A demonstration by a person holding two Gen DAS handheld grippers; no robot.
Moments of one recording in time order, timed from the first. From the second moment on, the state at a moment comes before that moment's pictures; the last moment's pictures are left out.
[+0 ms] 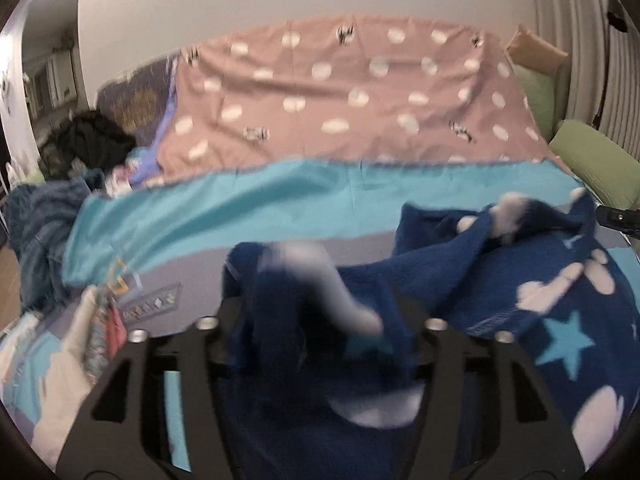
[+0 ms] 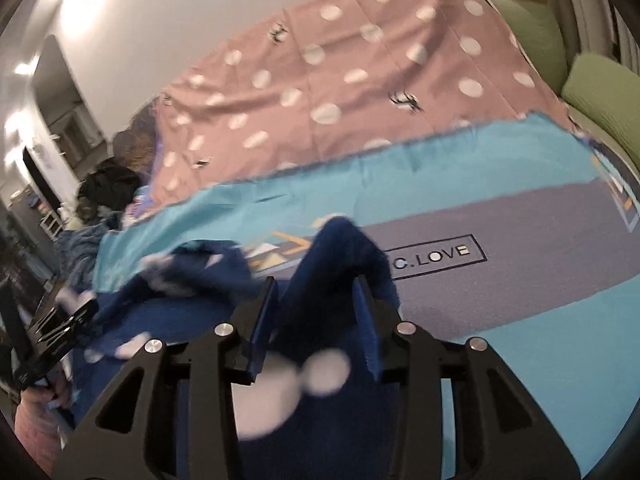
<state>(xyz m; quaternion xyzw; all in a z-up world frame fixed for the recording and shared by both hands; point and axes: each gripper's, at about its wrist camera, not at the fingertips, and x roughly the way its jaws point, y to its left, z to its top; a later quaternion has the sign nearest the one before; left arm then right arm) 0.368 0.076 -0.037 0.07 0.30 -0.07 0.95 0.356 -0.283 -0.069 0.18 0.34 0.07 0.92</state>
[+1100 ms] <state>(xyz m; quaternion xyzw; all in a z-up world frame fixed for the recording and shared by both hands) 0.368 0.041 -0.058 0.21 0.32 -0.04 0.92 0.370 -0.263 -0.091 0.13 0.39 0.00 0.91</state>
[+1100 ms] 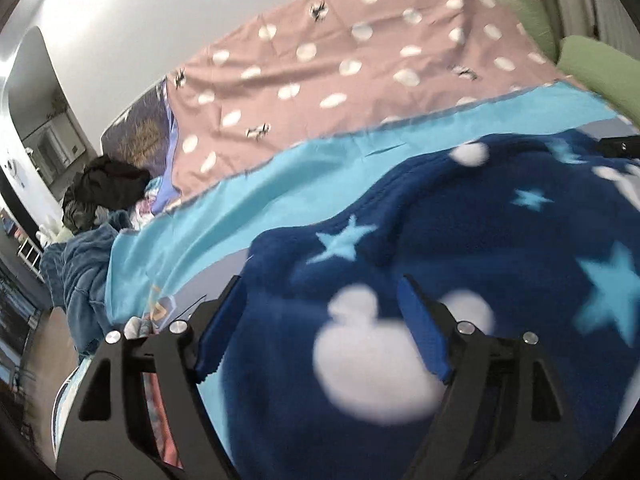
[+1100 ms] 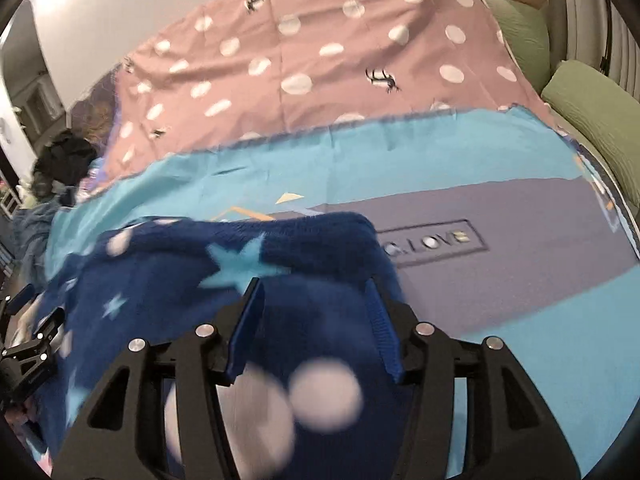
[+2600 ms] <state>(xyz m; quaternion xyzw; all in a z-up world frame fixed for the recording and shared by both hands) 0.190 0.167 -0.061 -0.25 0.35 -0.14 0.89 0.173 -0.299 -0.098 0.37 0.35 0.10 0.86</state>
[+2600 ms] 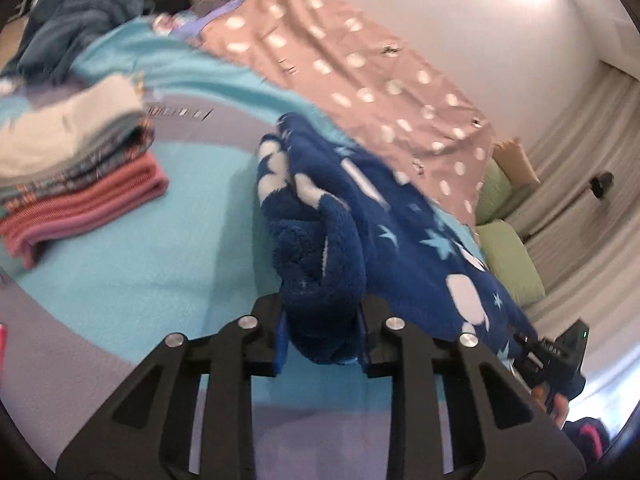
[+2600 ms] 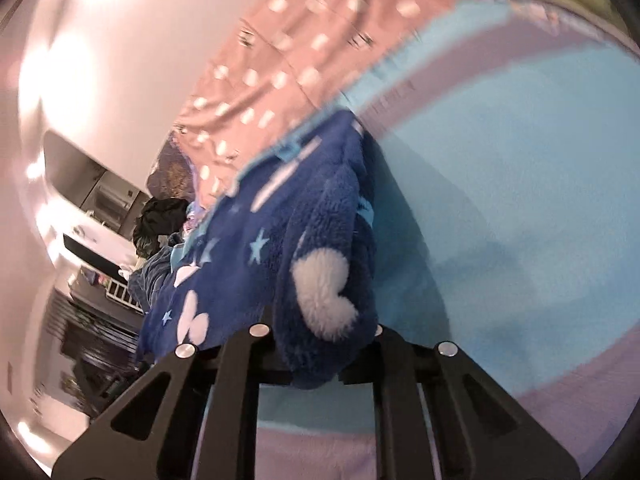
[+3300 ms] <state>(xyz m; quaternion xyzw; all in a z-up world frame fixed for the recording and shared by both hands) 0.058 0.076 0.038 -0.02 0.30 -0.13 0.94 -0.018 -0.340 -0.127 0.35 0.33 0.12 0.87</state>
